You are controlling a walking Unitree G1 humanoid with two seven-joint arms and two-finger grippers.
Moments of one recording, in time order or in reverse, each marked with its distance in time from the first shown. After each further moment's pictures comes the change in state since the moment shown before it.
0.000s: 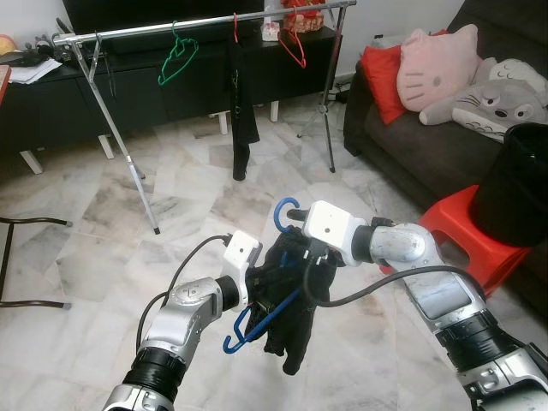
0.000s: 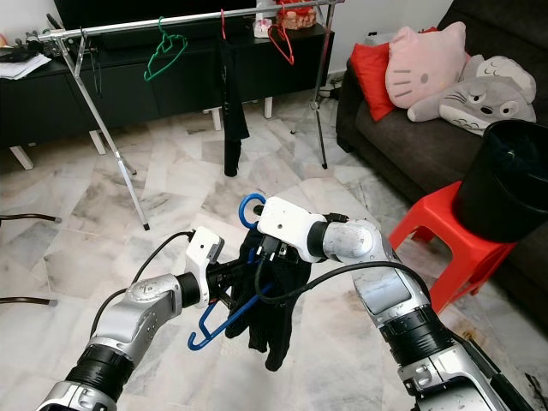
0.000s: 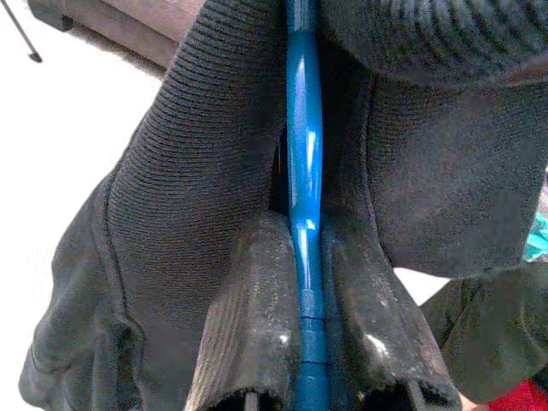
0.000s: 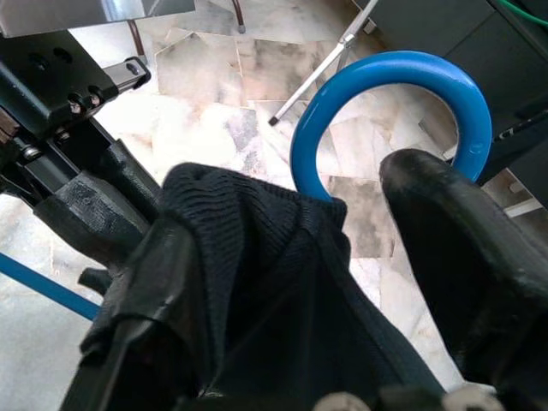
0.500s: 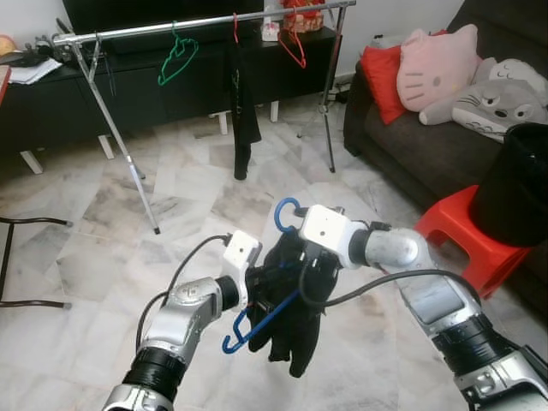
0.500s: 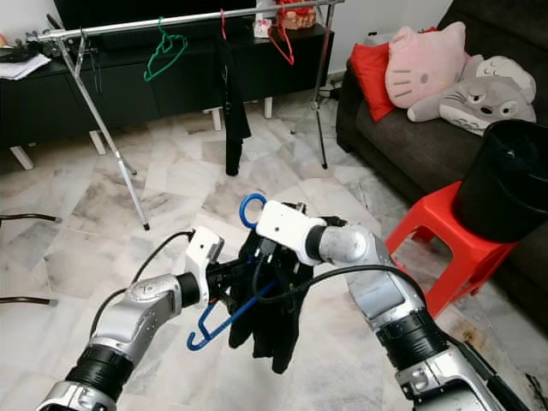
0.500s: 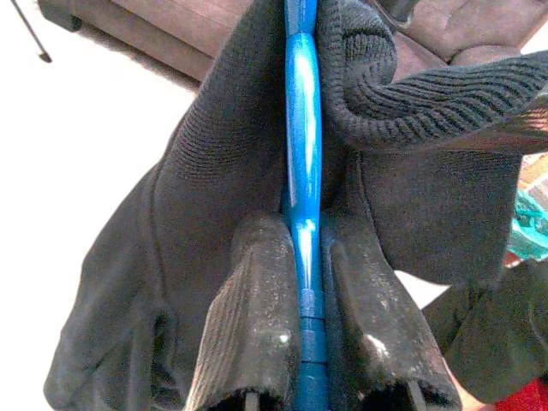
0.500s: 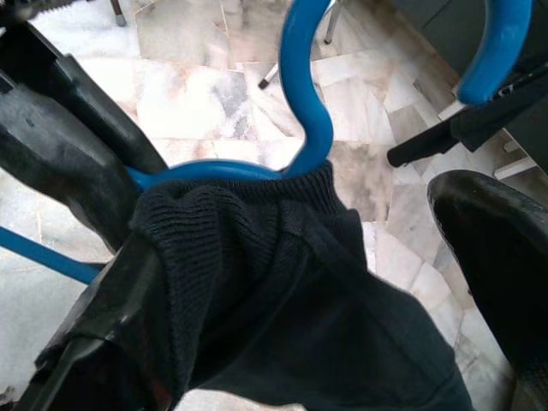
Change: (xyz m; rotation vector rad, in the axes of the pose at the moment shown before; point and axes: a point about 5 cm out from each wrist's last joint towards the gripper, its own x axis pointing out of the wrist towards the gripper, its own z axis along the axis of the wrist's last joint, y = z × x) left arm -0.005 0.005 0.001 0.004 0.001 0.017; right arm 0.003 0.002 -0.014 0.020 0.145 -0.093
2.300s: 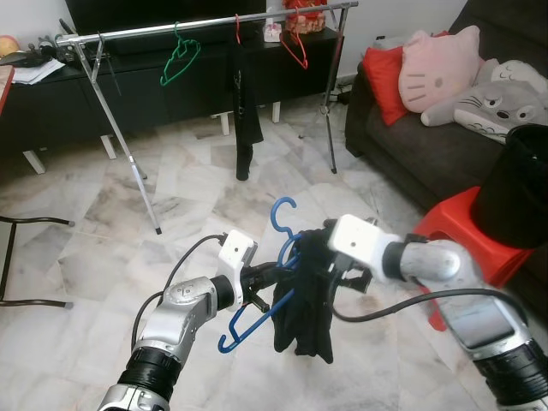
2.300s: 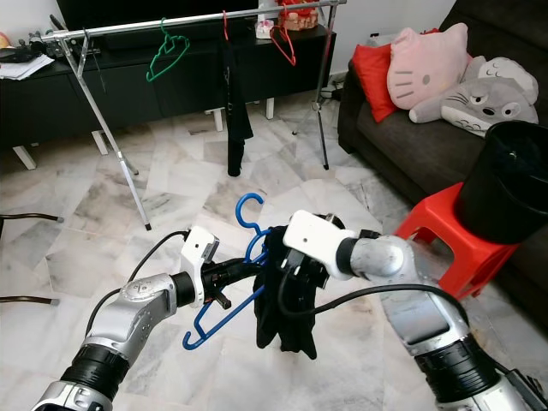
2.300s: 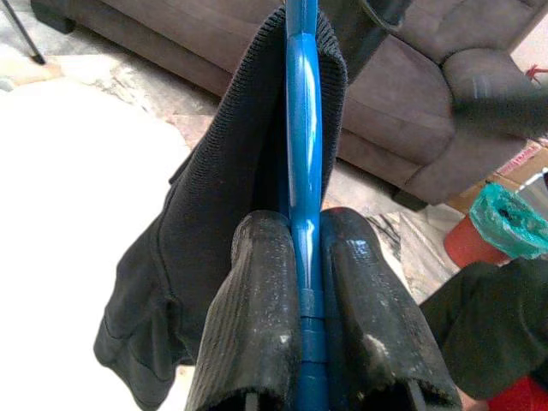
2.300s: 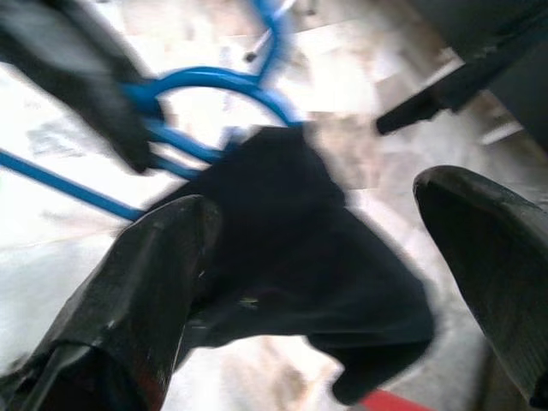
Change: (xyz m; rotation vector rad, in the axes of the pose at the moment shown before) left arm -0.005 0.002 0.000 0.008 0.014 -0.038; right arm -0.050 -0.009 -0.014 0.025 0.058 -0.029
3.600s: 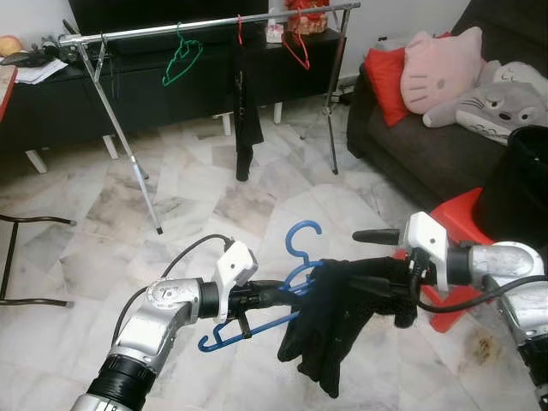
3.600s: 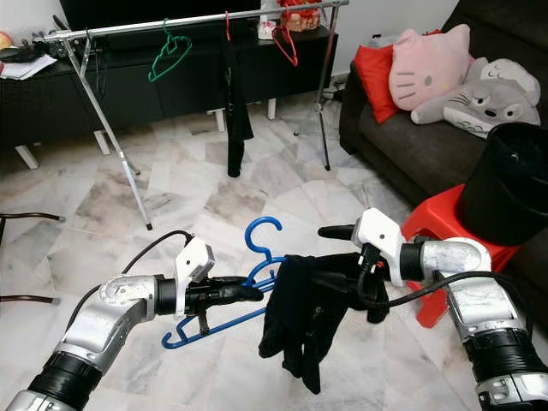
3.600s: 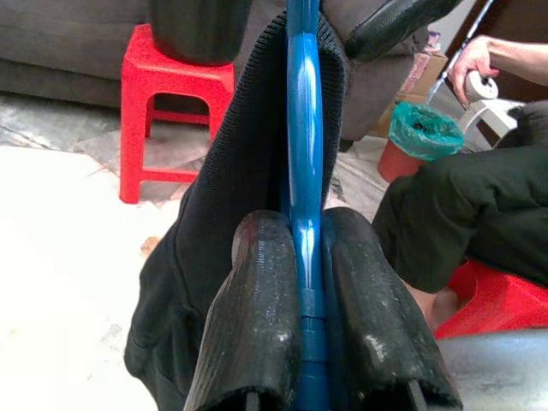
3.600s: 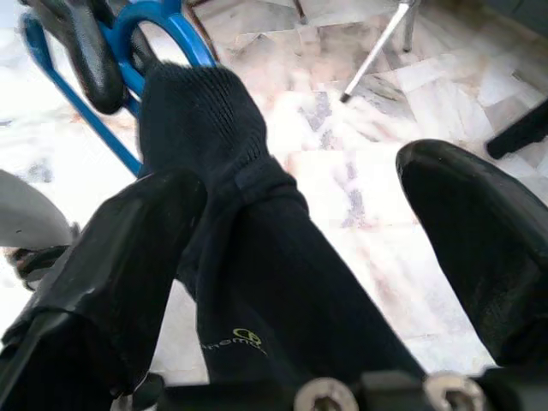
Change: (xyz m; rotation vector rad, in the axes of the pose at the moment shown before) left arm -0.021 -0.018 0.006 0.243 0.060 -0.315; right arm -0.027 -0.015 -0.061 0.235 -0.251 0.321
